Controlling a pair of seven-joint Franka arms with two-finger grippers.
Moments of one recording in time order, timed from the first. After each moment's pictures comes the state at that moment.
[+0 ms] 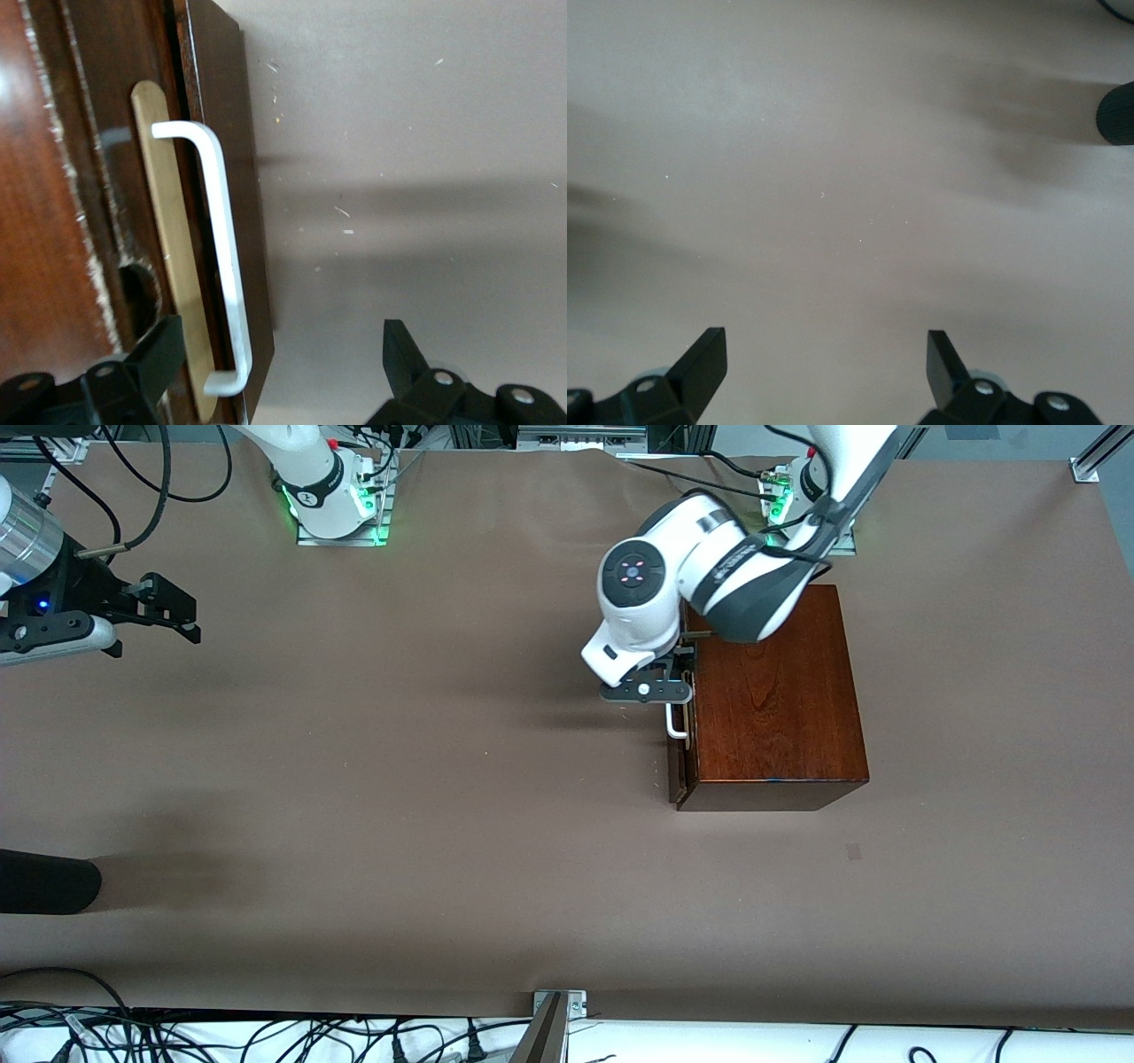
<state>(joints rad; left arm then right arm) -0.28 0.49 -0.53 -1.62 0.27 1.77 -0.82 0.24 -0.01 -0.16 -1.64 0.01 1.63 -0.12</state>
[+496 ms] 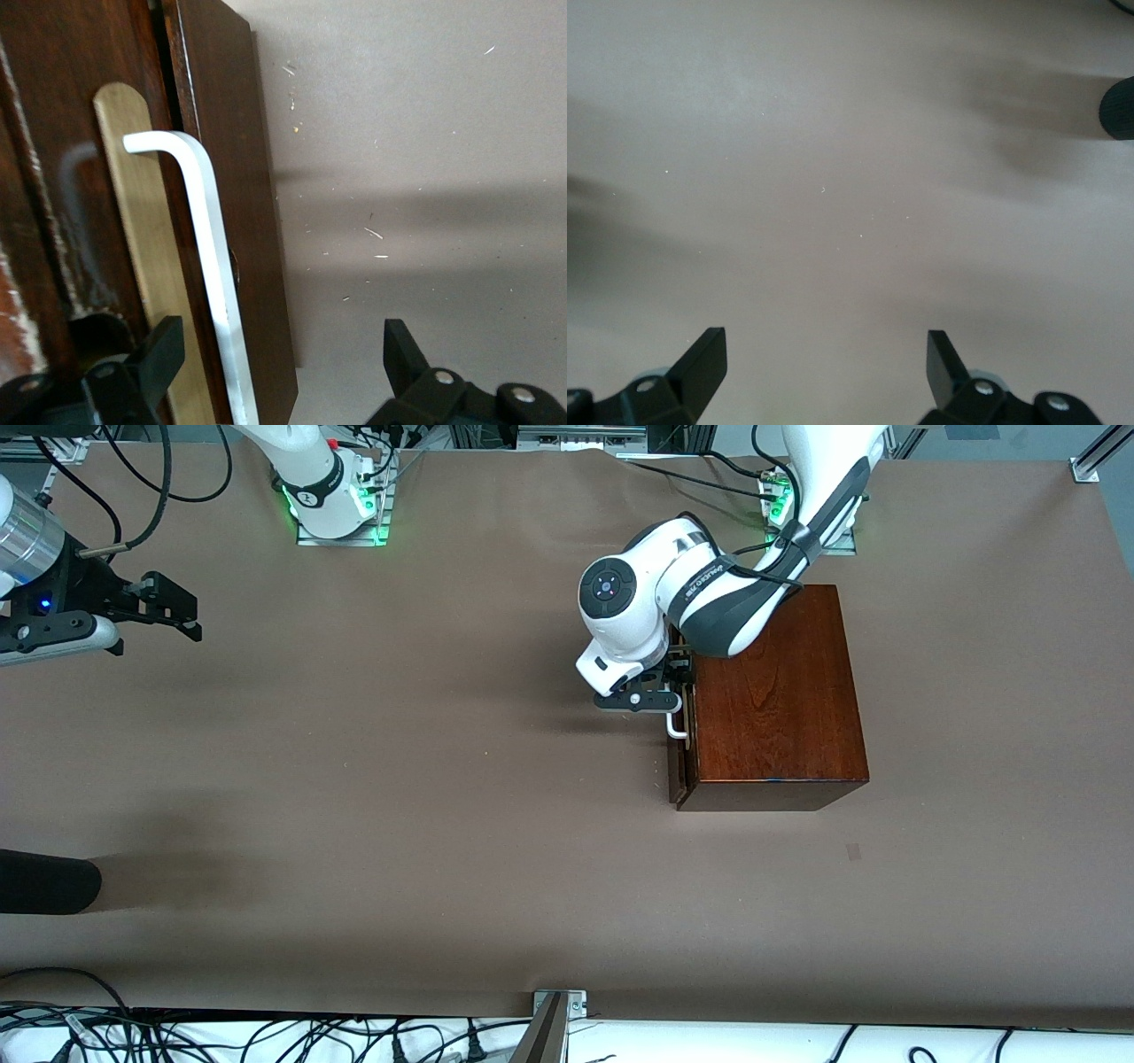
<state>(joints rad) -0.29 0.53 -0.52 -1.67 0.36 1.81 -0.86 0.24 -0.01 -0.16 -1.64 0.01 1.62 -0.12</state>
